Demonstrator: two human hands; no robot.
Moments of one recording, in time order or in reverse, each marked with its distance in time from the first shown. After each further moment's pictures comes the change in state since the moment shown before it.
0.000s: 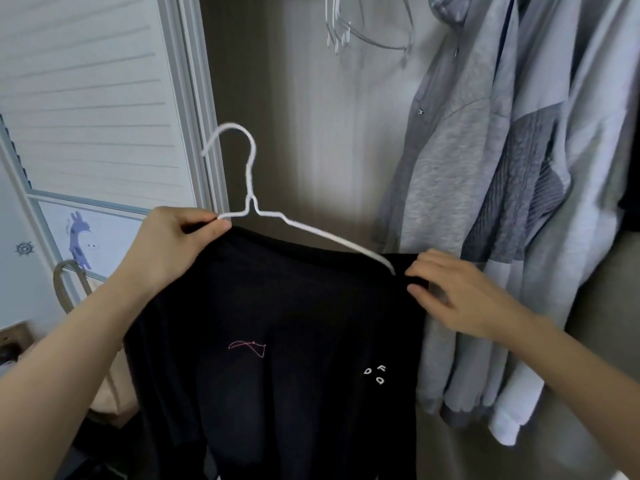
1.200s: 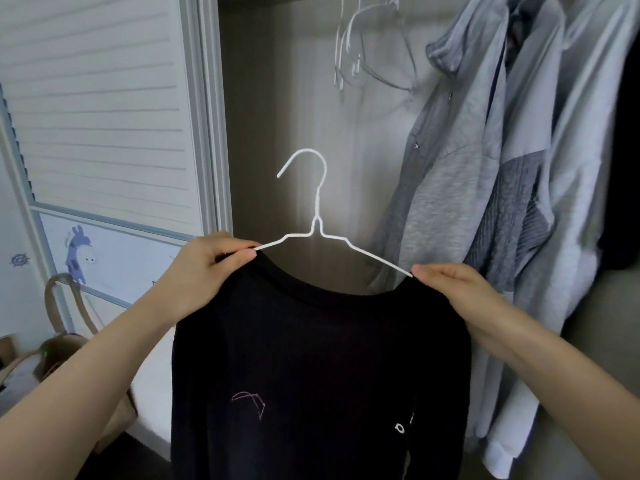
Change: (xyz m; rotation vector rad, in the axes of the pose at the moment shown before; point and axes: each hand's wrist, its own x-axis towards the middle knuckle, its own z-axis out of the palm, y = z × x) left_hand -0.003 0.003 0.015 -0.026 -0.164 0.225; right_hand 0.026 -0.031 -0.026 1.078 0.123 0.796
